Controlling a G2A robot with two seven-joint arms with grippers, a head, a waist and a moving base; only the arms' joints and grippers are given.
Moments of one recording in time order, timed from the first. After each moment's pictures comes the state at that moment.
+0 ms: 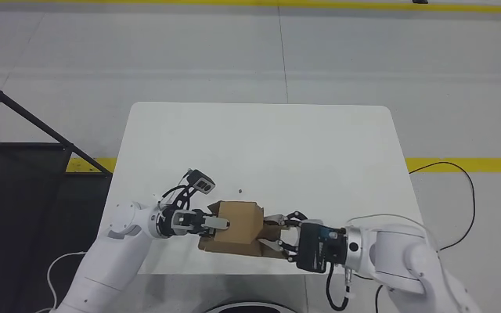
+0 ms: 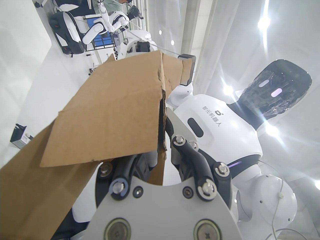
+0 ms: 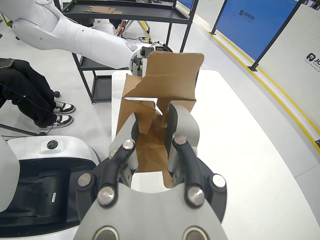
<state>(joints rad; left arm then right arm) 1.23 -1.09 -1.25 -1.50 -0.89 -0.28 -1.48 -1.32 -0.94 1.21 -2.18 -0.97 -0.82 0.38</state>
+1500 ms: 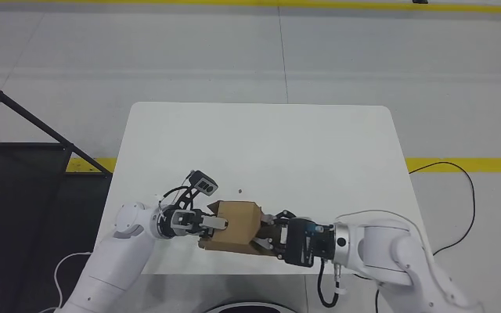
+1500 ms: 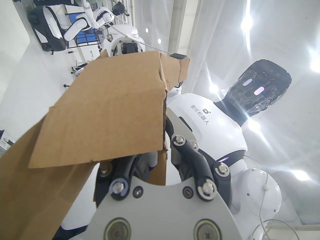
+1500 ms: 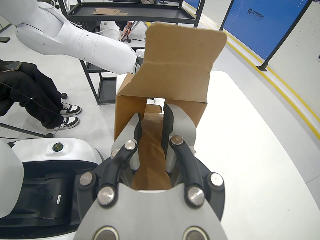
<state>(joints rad) 1.22 -1.11 -1.24 -1.47 -0.97 -0.26 -1.52 -1.24 -0.96 1.12 -2.13 -0.94 -0.78 0.40</state>
